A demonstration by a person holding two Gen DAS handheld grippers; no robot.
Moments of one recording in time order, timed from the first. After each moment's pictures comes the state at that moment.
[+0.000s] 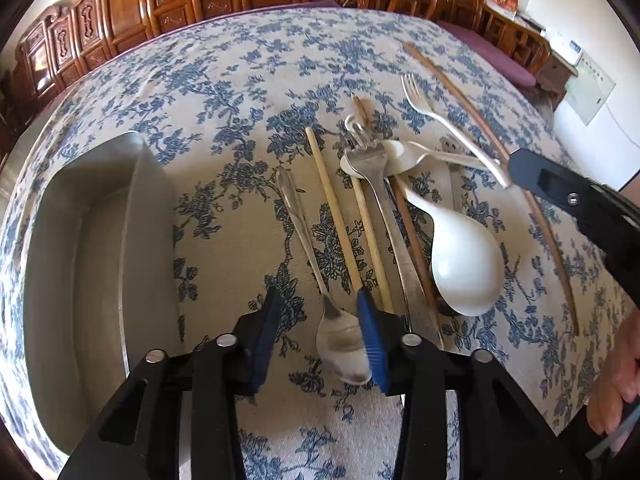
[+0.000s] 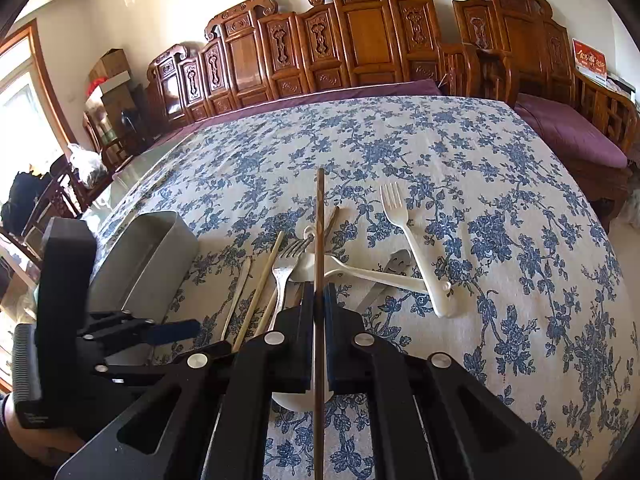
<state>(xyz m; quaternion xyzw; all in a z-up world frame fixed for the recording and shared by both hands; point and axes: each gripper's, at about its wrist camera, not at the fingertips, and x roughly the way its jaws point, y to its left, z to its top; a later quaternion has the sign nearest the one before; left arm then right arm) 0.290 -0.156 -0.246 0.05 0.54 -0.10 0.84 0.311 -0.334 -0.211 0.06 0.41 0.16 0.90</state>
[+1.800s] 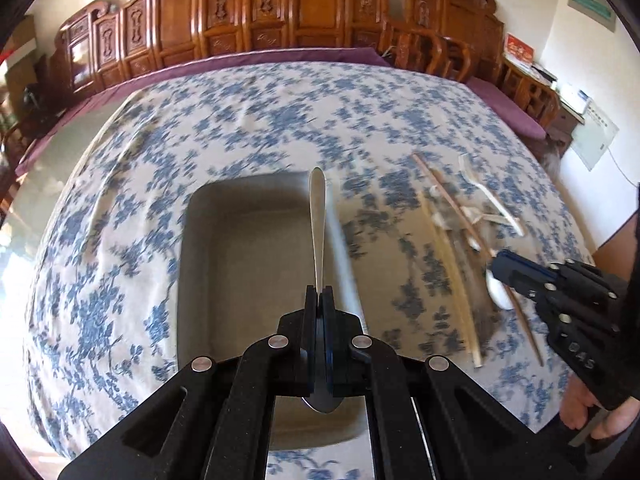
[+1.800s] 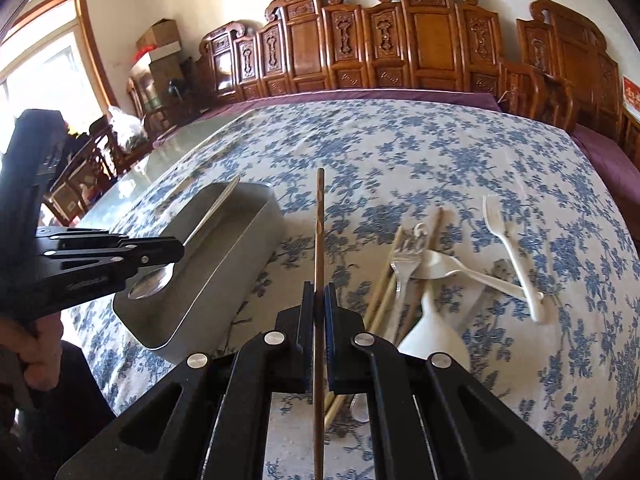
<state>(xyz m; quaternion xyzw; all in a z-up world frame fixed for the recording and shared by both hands) 0.271 -0.035 -0.186 0.01 0.48 -0.07 0.87 0.287 -0.245 -0.202 0.02 0.40 0.24 0.88</state>
